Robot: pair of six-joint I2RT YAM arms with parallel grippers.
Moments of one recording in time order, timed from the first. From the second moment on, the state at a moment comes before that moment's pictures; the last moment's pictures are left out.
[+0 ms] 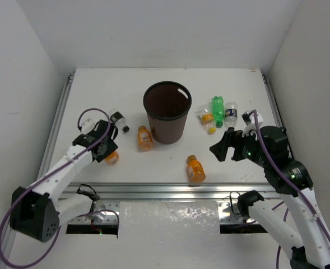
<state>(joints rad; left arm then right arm) -0.29 1.13 0.75 -0.79 -0.44 -1.01 0.35 0.62 0.93 -0.84 -0.14 0.30</state>
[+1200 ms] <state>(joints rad) -0.30 0.60 1.00 -0.68 0.72 -0.58 0.96 1.43 1.31 -0.30 -0.73 -0.11</state>
